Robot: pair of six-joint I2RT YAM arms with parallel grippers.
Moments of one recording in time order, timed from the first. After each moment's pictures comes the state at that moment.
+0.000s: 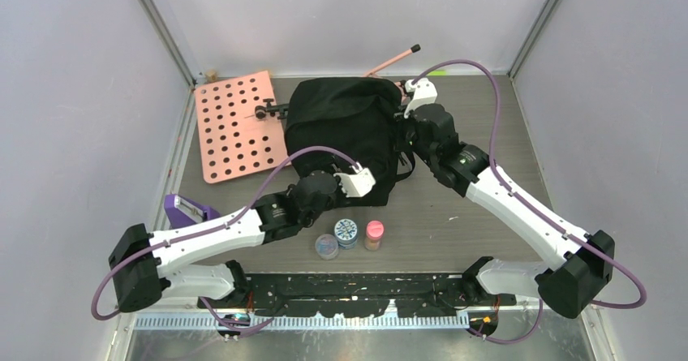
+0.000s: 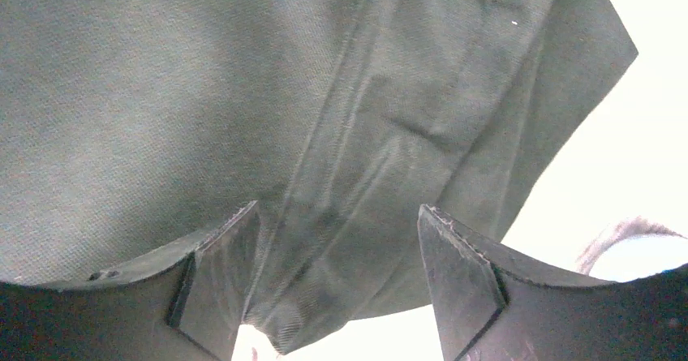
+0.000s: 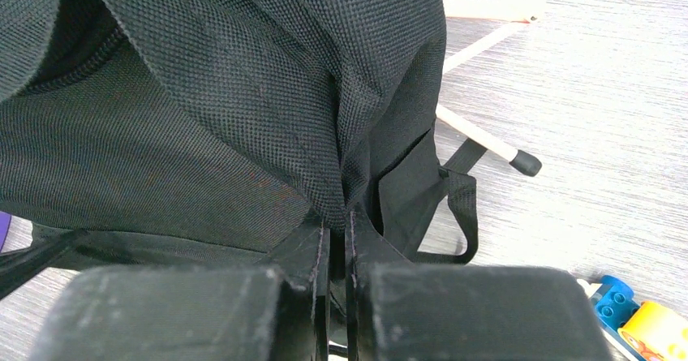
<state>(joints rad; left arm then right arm) -1.07 1.17 0.83 -0.09 -0.52 0.53 0.63 1.22 1.13 -0.28 0.26 0.26</state>
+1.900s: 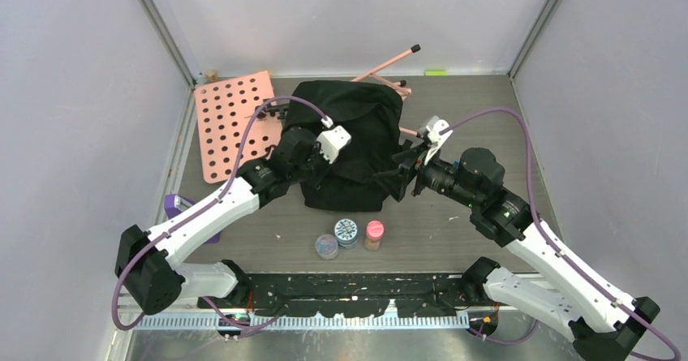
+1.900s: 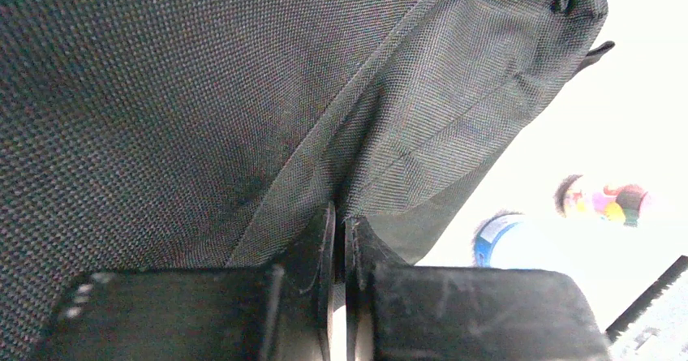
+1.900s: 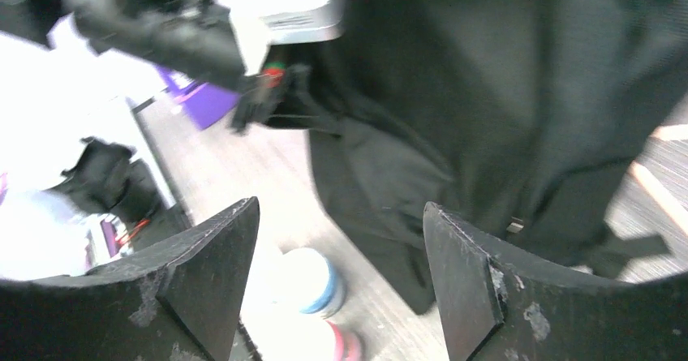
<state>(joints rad) -0.74 1.24 1.02 -0.40 -0.03 0.19 0.66 0.79 0.85 -0.18 -0.21 0.19</state>
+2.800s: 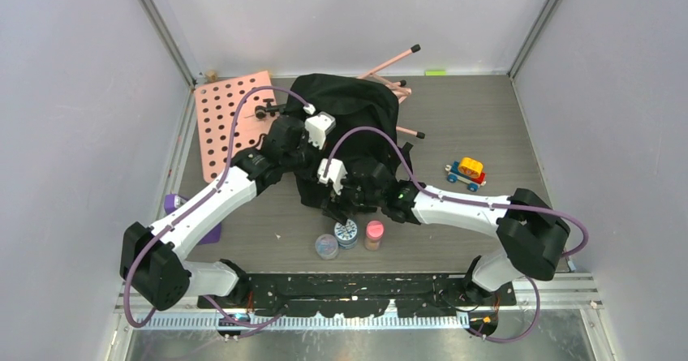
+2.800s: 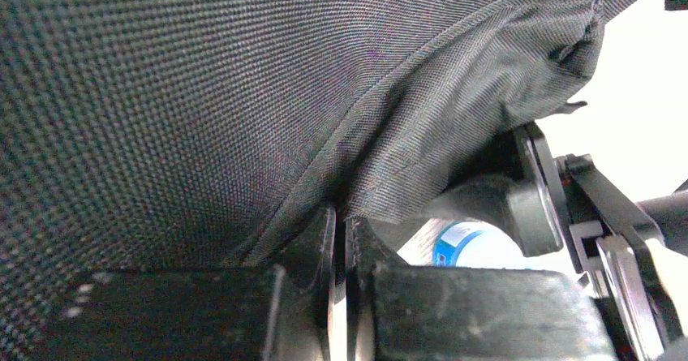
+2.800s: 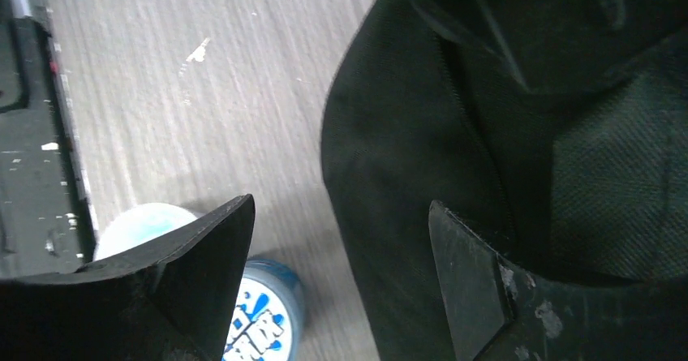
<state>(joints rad) -0.60 1.29 1.08 -0.47 0.13 -0.01 0.96 1.49 0.86 0.12 -0.22 -0.19</state>
